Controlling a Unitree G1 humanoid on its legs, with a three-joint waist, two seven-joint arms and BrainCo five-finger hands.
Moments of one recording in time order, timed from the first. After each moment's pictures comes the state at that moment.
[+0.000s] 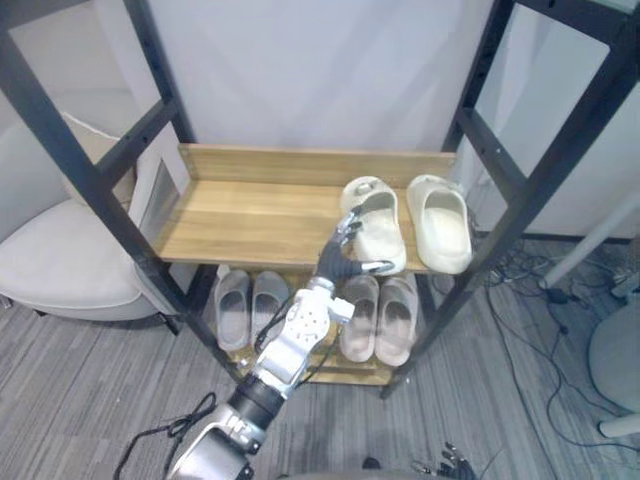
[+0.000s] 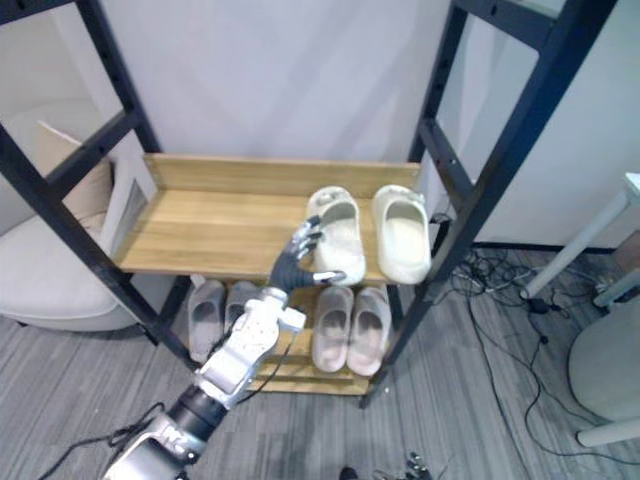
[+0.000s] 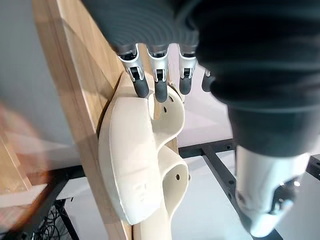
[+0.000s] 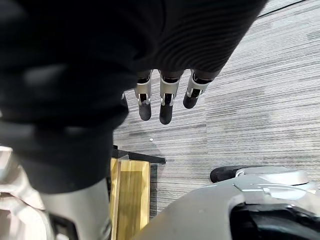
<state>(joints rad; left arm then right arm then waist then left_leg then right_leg) -0.39 0.01 -0.47 0.23 0.00 -0.05 0.26 0.36 -0.11 -0.03 0.72 0.01 -0.07 -0.10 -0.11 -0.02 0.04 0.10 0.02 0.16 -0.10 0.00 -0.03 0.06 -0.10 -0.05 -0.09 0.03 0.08</state>
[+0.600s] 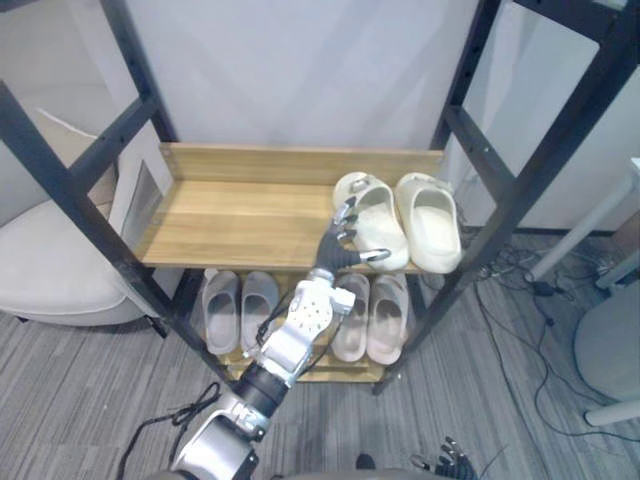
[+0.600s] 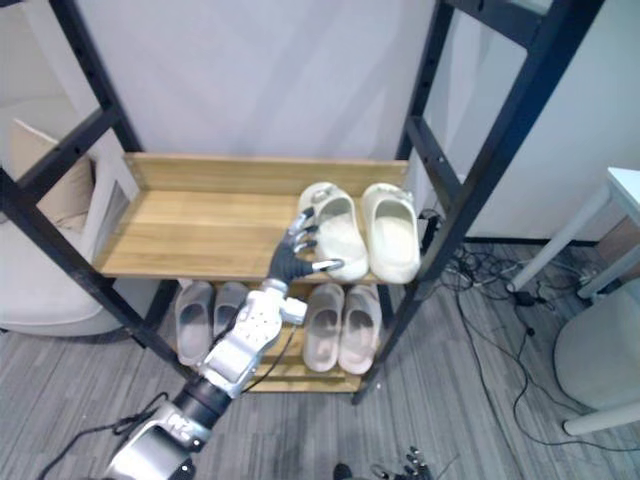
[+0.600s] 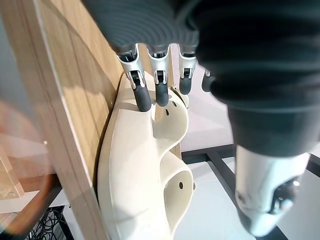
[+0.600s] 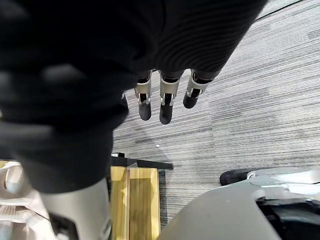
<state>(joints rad) -0.43 0.01 -0.45 0.27 0.00 -0.04 0.30 0.40 -0.08 -0.03 0.64 0.02 -0.07 -0.11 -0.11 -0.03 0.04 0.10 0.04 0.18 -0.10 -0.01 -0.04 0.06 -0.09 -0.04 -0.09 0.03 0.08</state>
